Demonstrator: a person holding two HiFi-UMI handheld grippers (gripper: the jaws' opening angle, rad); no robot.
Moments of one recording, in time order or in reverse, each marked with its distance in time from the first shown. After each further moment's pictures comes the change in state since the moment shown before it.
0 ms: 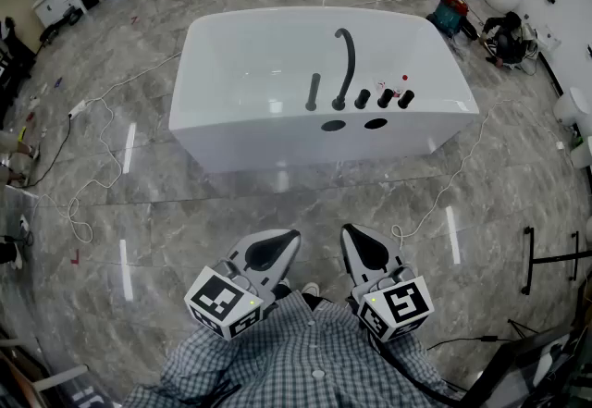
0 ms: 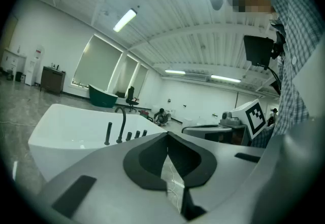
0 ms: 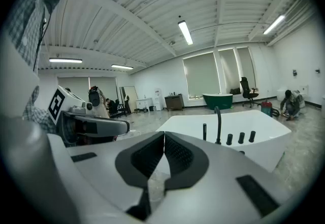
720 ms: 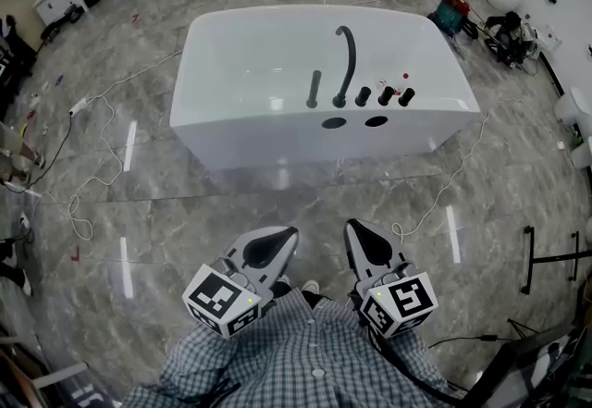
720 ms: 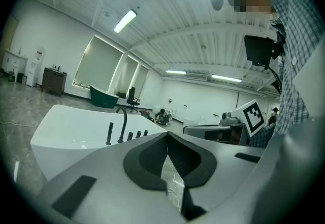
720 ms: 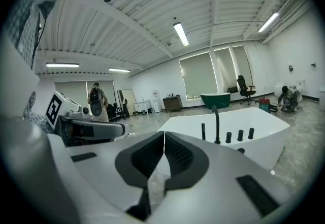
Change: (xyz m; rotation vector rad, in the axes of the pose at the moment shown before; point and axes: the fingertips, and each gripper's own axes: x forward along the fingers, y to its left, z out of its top) left arm -0.004 -0.007 0.003 0.004 -0.002 0.012; right arm -0.011 -0.007 0.004 0.048 -0.022 -0.013
